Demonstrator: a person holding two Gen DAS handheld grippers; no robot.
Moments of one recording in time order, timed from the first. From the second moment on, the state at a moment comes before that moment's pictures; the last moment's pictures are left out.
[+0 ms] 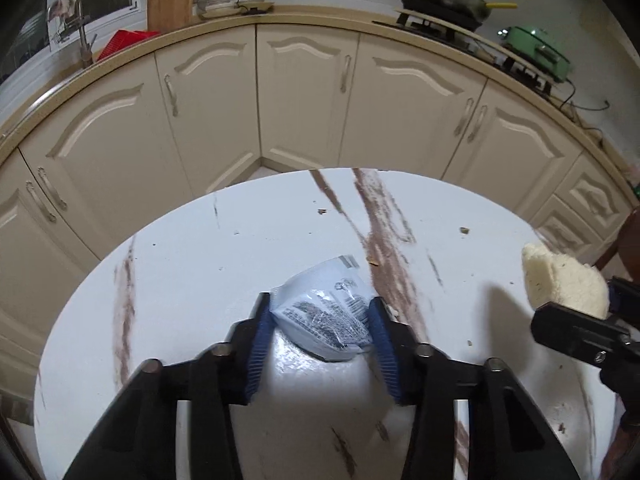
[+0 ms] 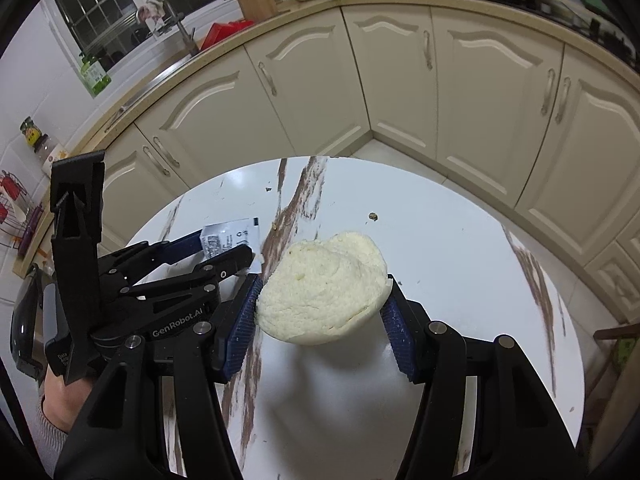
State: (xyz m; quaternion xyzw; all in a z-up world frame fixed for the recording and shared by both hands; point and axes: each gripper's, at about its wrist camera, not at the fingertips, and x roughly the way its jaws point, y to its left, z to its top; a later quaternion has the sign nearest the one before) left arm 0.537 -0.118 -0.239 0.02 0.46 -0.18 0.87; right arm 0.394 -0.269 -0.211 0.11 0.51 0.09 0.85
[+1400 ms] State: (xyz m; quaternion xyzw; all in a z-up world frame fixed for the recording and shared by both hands) left arm 0.157 -0.193 -0.106 0.07 0.34 -0.31 0.89; right arm 0.128 -0.412 -0.116 0.17 0.41 0.02 0.90
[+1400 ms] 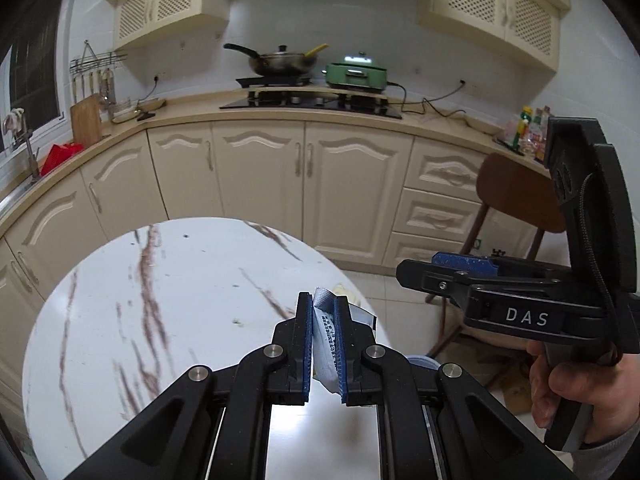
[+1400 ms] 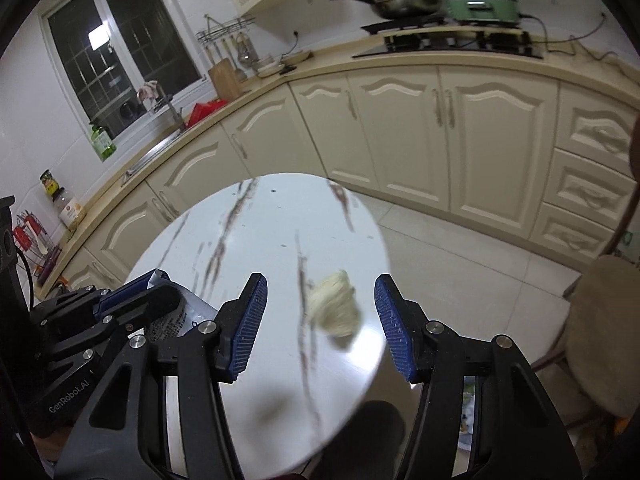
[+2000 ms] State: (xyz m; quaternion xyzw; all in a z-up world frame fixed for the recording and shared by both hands) left arm 0.175 -0.176 -0.118 0.05 0.37 -0.22 0.90; right arm 0.187 -0.391 -0.202 0.18 0.48 0.07 0.86
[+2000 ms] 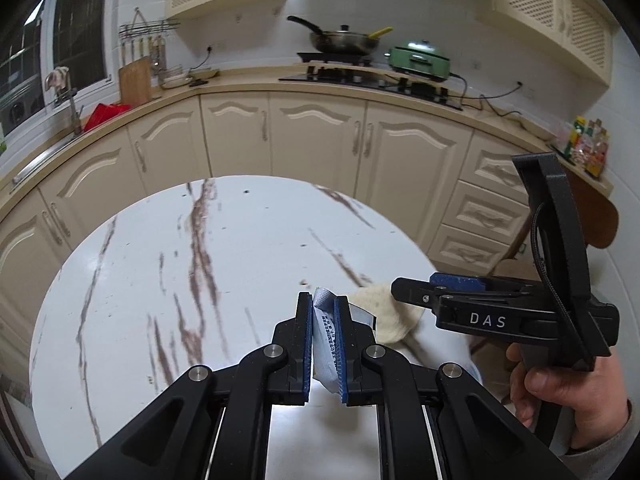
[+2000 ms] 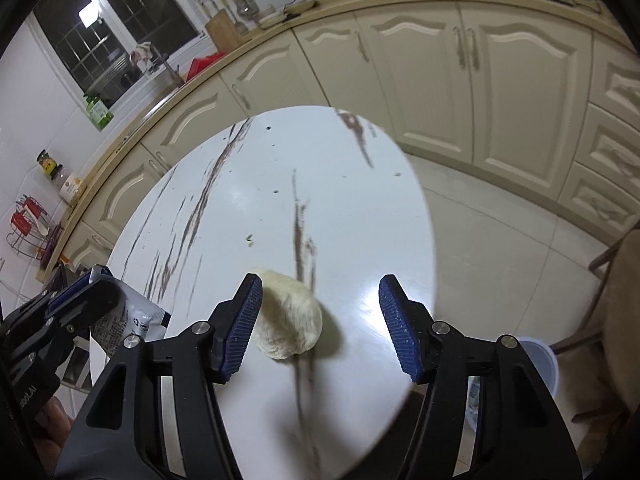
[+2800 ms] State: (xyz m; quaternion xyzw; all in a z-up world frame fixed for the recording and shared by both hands) left arm 0.172 -0.163 -0.111 0.03 0.38 -0.22 0.90; right arm 0.178 -0.346 -0.210 0.12 0.50 0.09 0.85
